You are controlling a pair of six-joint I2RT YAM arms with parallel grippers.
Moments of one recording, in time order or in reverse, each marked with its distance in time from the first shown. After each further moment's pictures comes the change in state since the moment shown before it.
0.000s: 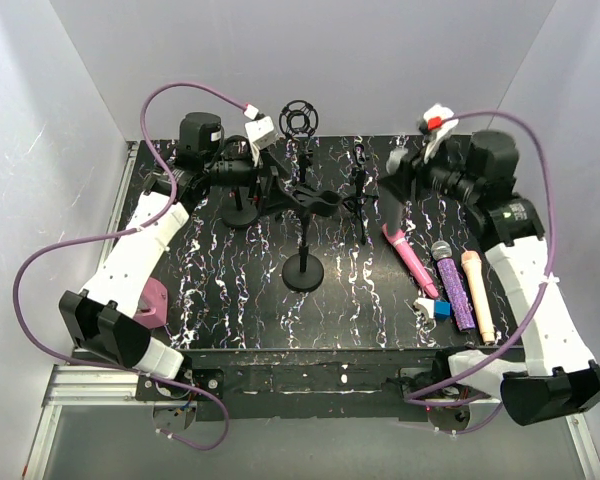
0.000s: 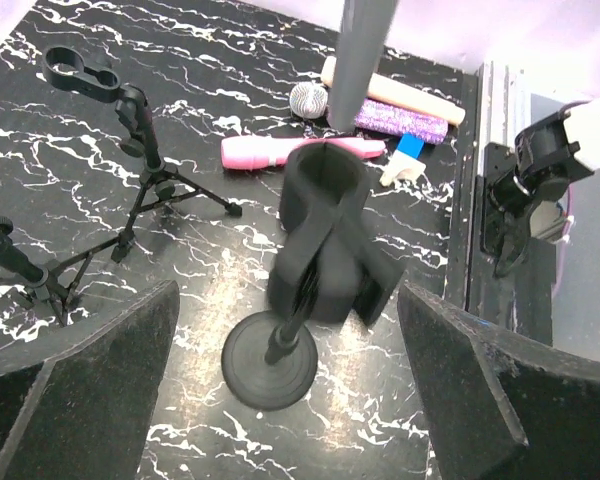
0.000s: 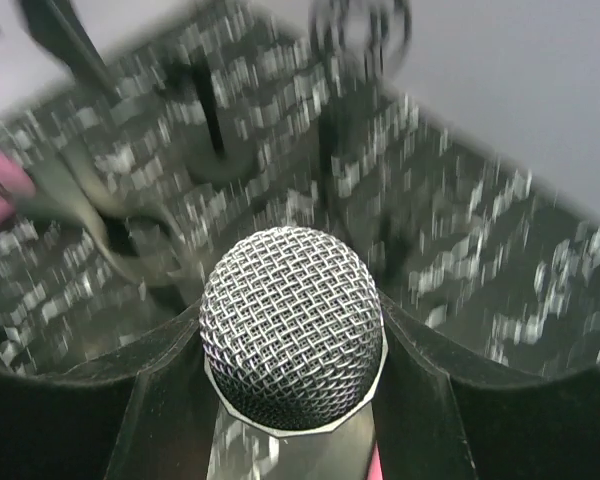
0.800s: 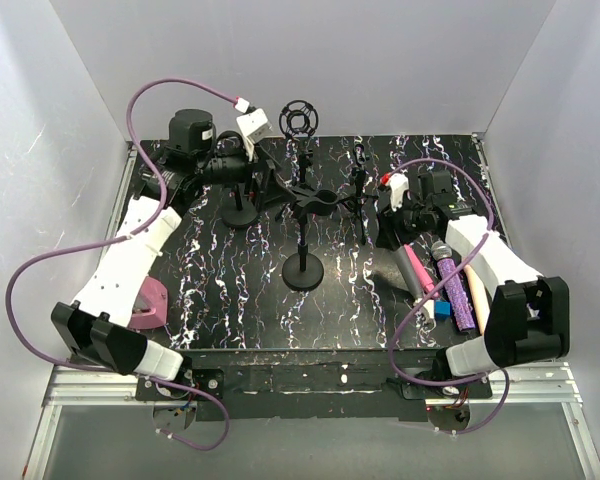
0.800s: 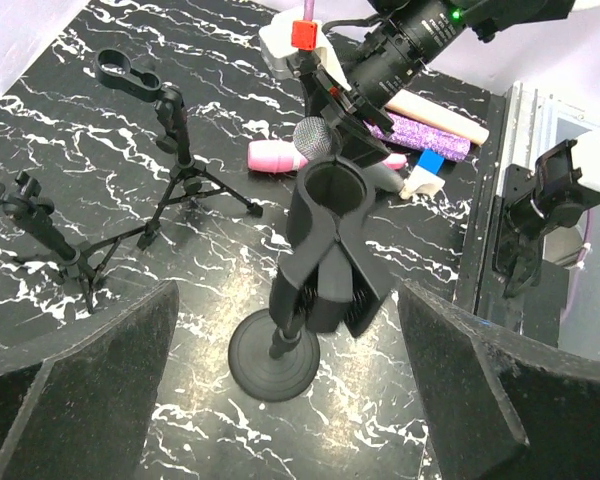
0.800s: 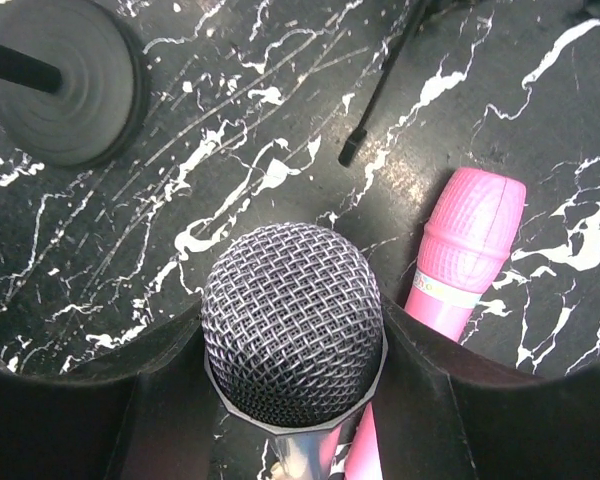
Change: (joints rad) left arm 0.000 -0.026 0.041 0.015 -0.079 -0.100; right arm -0.068 0.254 -0.426 -0.106 0.075 -0.274
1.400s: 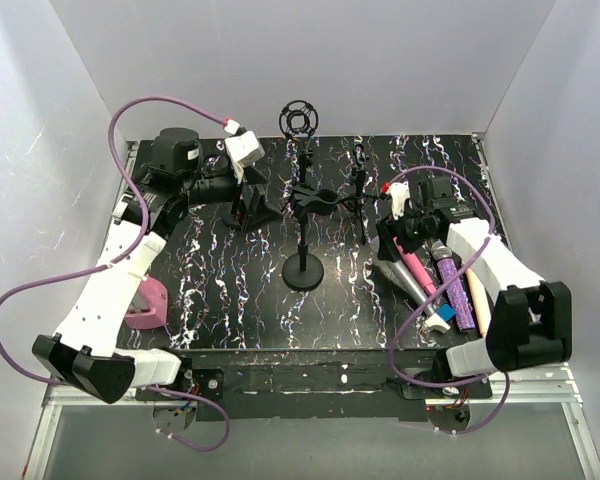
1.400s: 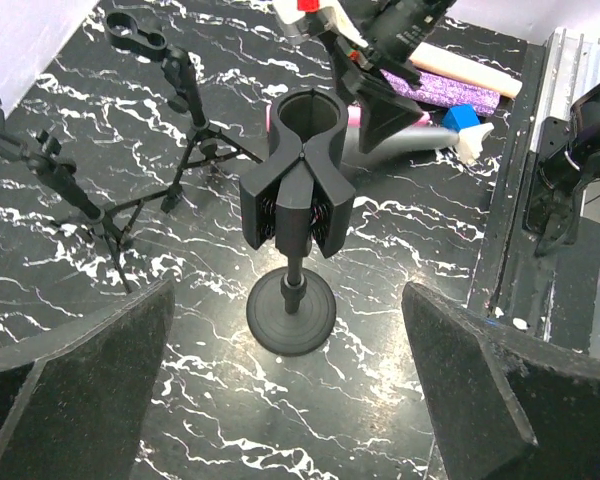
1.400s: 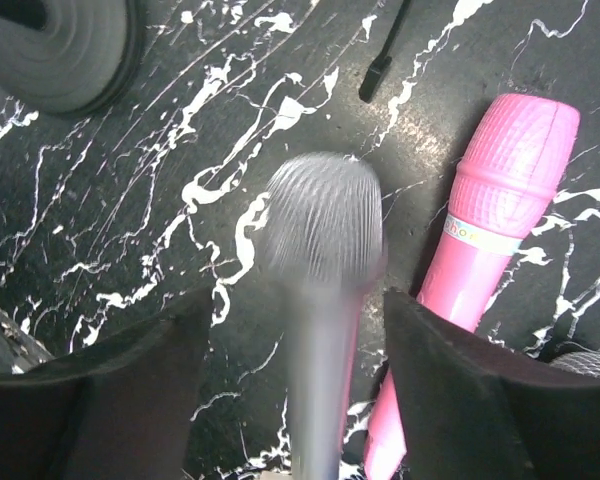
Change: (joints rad) left arm 0.000 -0.157 -0.096 -0.110 -0.085 0.131; right arm 0.000 0.016 -0.026 -0.082 0.043 -0.014
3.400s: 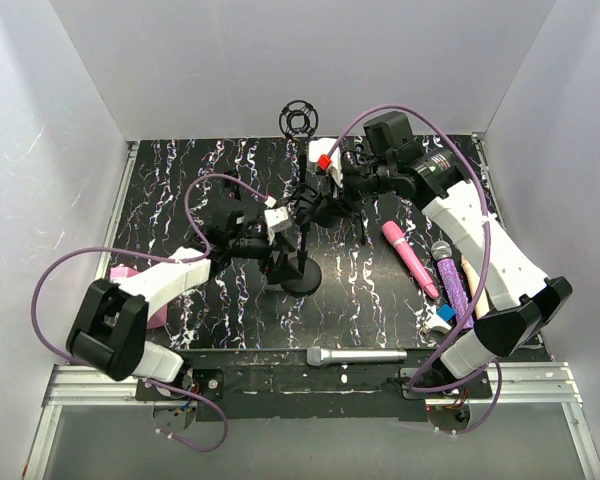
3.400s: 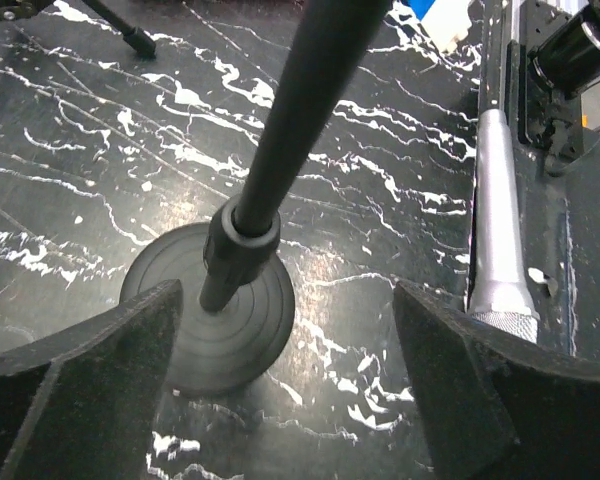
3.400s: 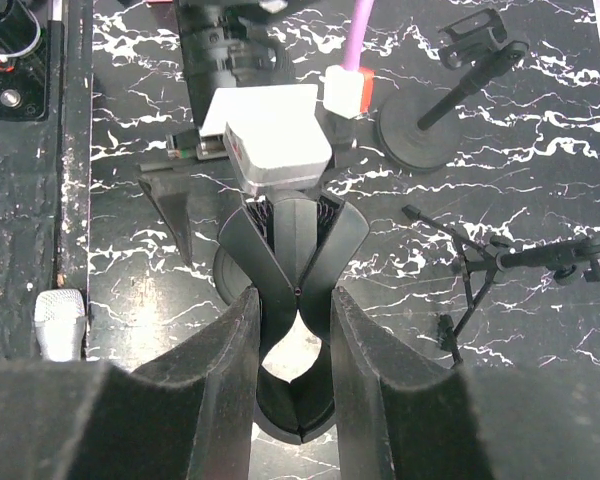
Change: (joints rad) left arm -0.071 0.087 -0.726 0.651 0.125 -0.058; right arm 0.436 0.116 0.806 -0.344 -0.243 -0.315
